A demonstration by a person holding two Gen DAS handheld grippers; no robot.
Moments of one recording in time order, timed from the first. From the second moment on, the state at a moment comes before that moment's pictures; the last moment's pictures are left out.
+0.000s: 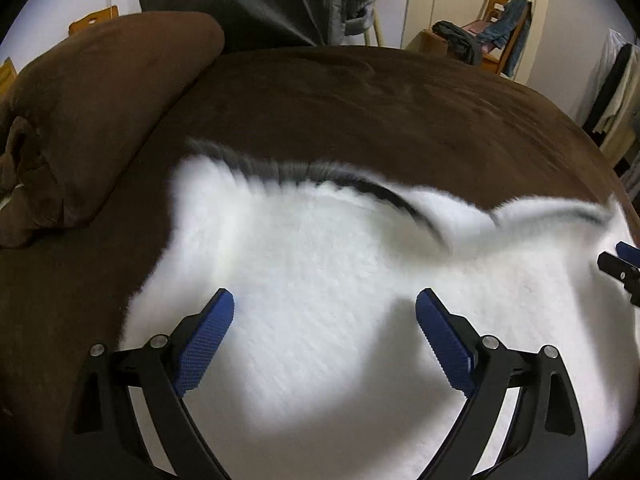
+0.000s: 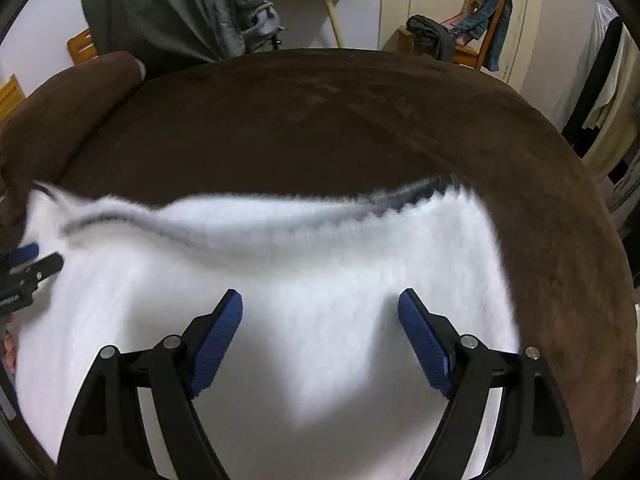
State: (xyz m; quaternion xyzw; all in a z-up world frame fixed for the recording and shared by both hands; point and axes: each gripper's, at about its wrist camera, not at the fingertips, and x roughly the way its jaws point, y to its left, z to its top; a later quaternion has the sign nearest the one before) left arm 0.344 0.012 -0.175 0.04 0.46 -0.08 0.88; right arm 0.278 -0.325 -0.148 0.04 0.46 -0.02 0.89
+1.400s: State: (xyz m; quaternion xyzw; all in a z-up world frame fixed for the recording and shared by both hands) left arm 0.321 -0.019 -0.154 0.05 0.44 -0.14 0.88; right arm 0.193 -0.328 -0.124 0.05 0.45 -0.02 0.89
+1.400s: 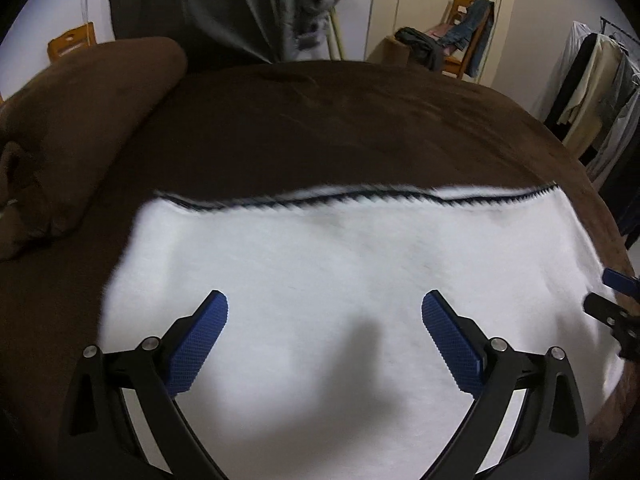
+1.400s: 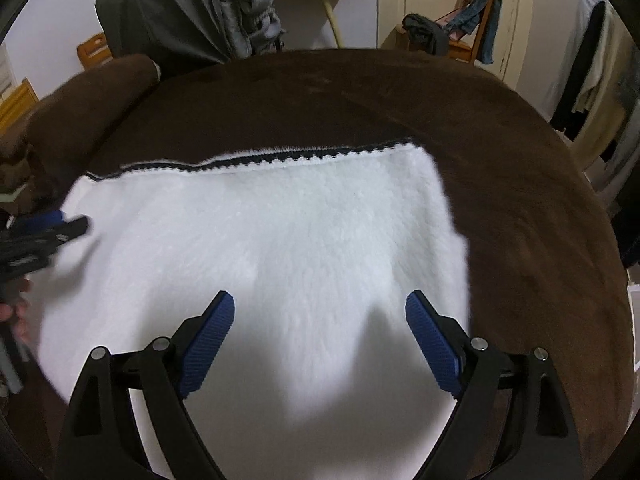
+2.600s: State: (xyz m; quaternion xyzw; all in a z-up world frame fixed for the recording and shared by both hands) left arm 0.185 -0.016 -0.194 0.09 0.44 -0.12 0.89; right arm 0.046 -0.400 -0.192 0.52 0.36 -0.04 0.77
